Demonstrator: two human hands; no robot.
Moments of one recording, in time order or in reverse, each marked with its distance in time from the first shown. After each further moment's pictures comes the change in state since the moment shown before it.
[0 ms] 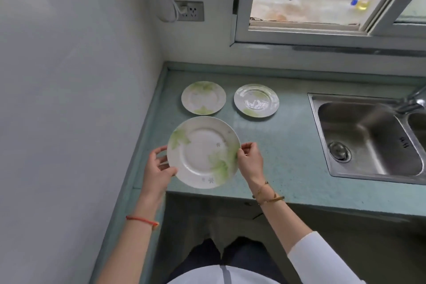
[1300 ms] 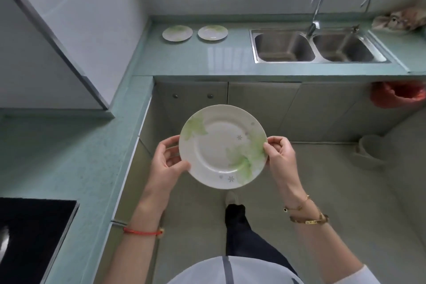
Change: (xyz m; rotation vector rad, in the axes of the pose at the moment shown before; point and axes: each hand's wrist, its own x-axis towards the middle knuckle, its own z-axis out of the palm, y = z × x) left_hand -0.646 -0.170 -0.040 -0.045 -0.199 0.109; right_hand -0.572 0.237 -0.324 0.358 0.090 -0.066
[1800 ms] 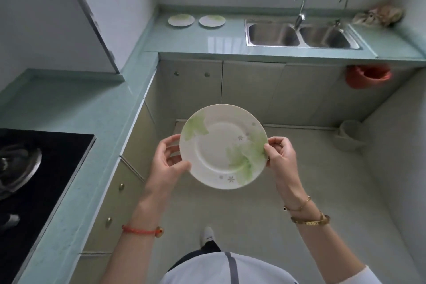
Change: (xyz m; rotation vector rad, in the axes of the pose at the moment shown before) left_hand -0.246 -0.061 0.006 -0.033 0.008 0.042; right_hand -0.208 0.041 -0.126 0.002 -0.027 -0.027
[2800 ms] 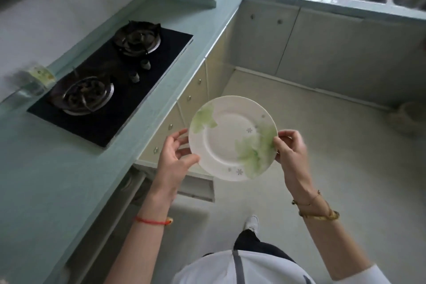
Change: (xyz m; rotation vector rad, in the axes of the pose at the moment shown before) left_hand -0.470 -0.139 -0.149 -0.041 0.281 -0.054; right_hand -0.424 0.098 -0.073 -0.046 -0.312 0.026
